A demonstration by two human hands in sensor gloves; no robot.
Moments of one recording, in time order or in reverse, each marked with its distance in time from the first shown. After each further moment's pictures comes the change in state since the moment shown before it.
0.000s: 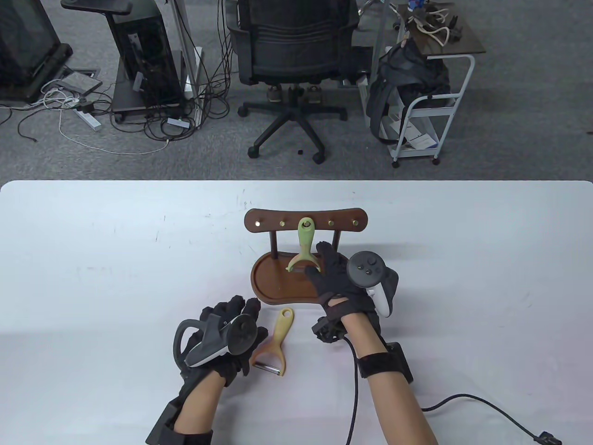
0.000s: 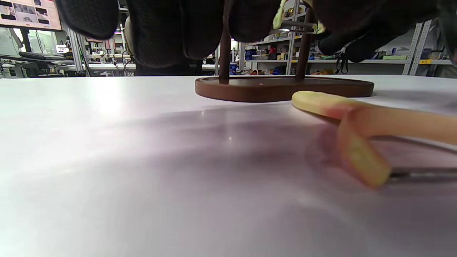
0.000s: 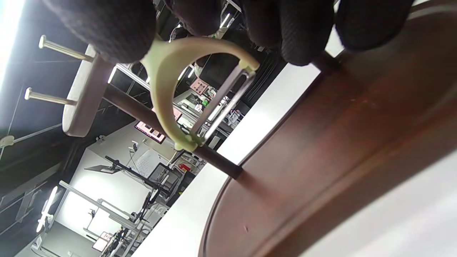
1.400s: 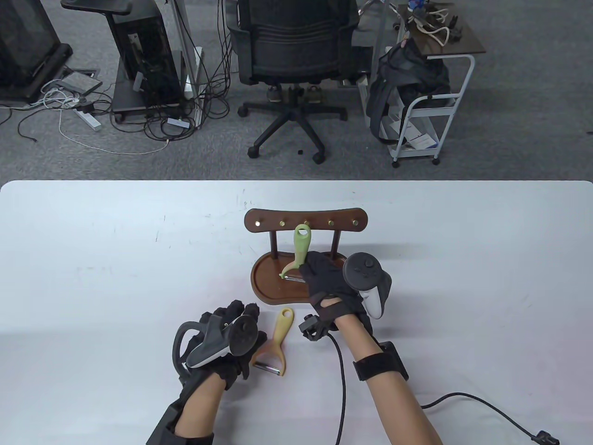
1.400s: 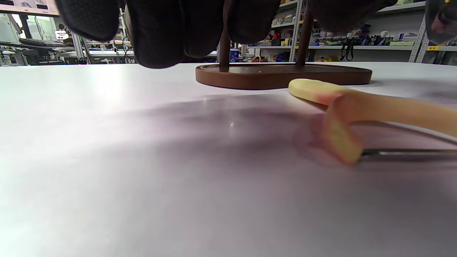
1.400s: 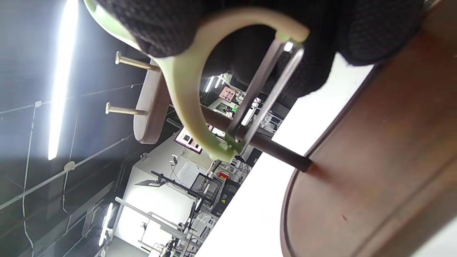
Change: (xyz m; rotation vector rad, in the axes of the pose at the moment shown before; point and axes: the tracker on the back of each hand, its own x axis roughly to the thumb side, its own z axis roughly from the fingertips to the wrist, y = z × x) left_hand 0.003 0.001 0.004 -0.054 0.003 0.003; right_hand 0.017 0.009 0.012 -0.019 -0.122 -0.143
